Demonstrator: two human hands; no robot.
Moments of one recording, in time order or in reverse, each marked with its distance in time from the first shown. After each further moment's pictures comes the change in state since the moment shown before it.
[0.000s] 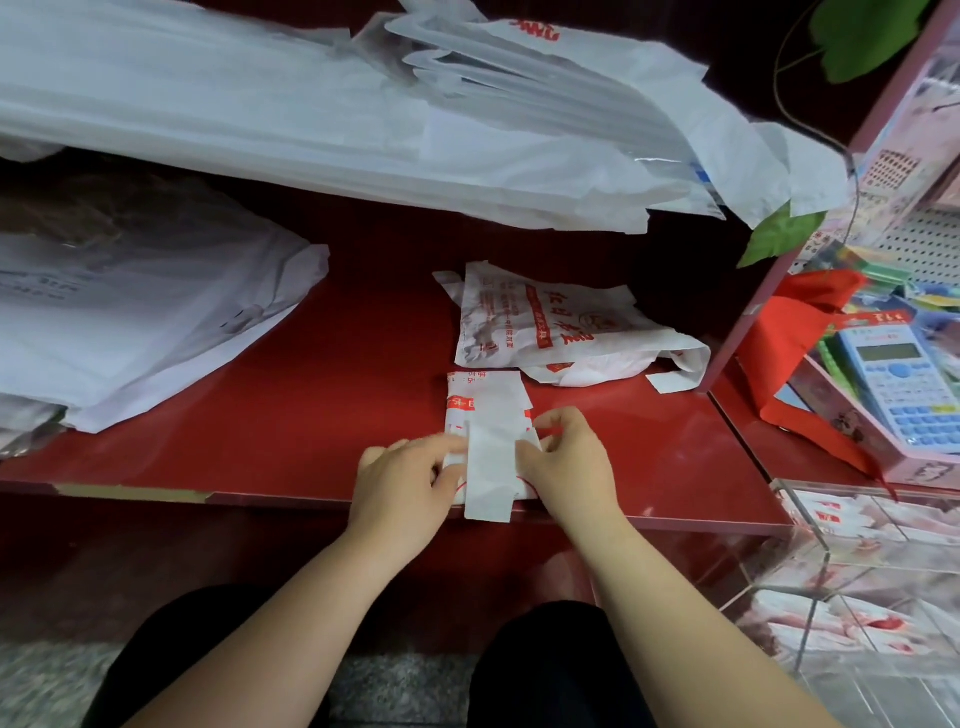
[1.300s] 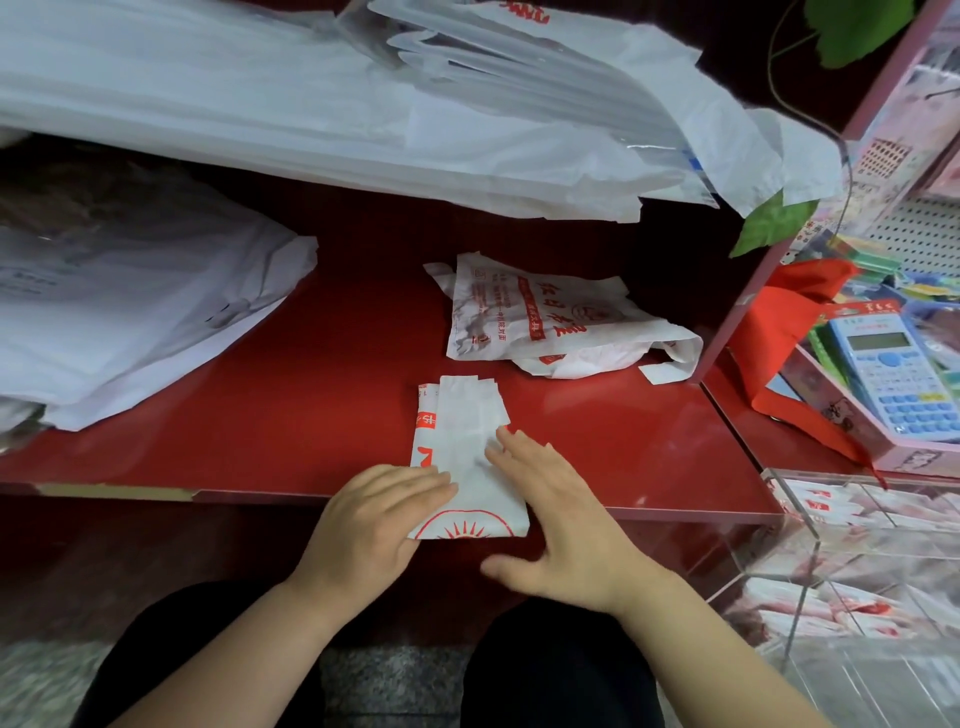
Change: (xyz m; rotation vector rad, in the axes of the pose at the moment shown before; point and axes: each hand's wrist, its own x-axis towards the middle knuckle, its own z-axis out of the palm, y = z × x) left_hand -0.023 -0.043 0.002 0.109 0.068 0.609; right_hand -0.032 0.036 -0.014 -0.289 -0.323 -0.710
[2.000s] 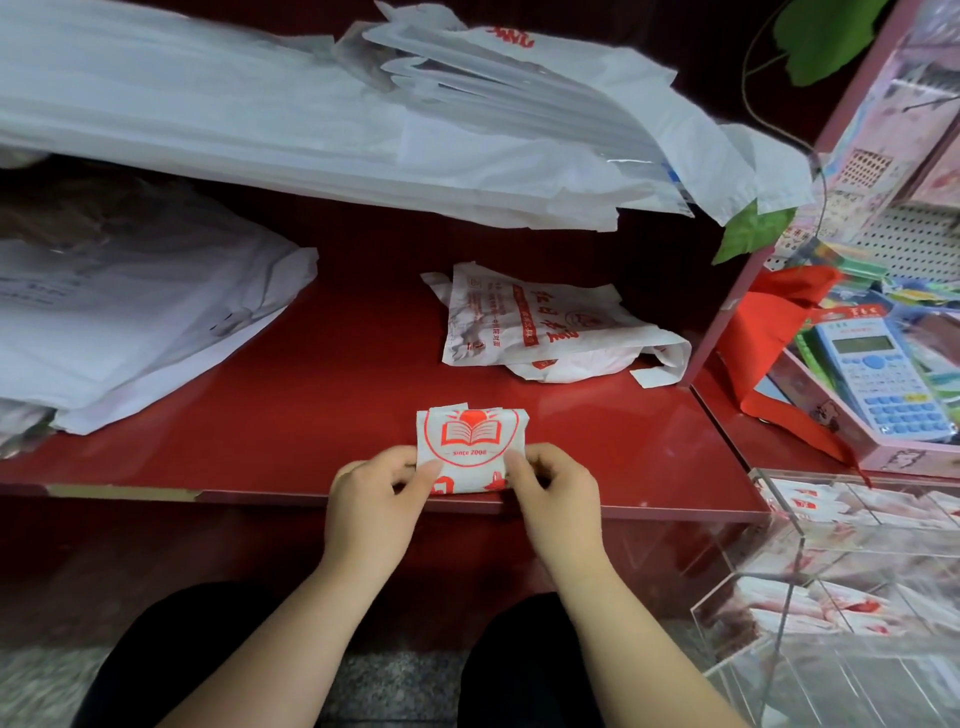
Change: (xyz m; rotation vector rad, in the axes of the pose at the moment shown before) left_hand 0.020 0.021 0.005 -0.317 0.176 -0.765; right_hand 0.020 -0.015 0.014 0.341 0.523 0.565
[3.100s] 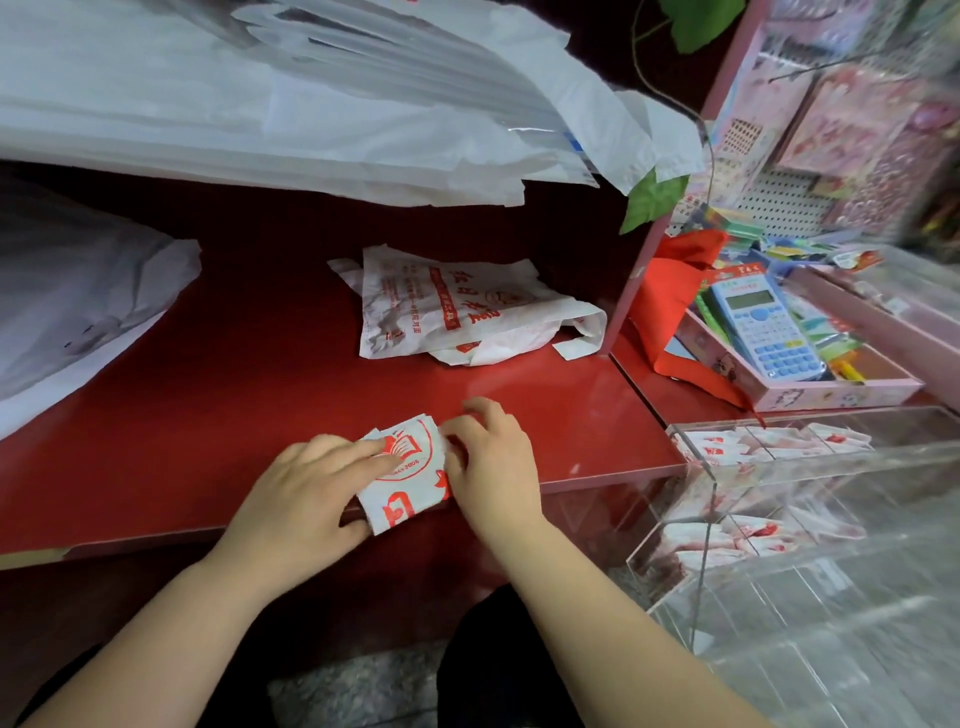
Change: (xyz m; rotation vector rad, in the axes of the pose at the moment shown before) left_hand 0.031 -0.017 -0.008 0.528 -0.331 0.829; right_hand 0.017 -0.003 0.001 -0.567 0.117 -0.285
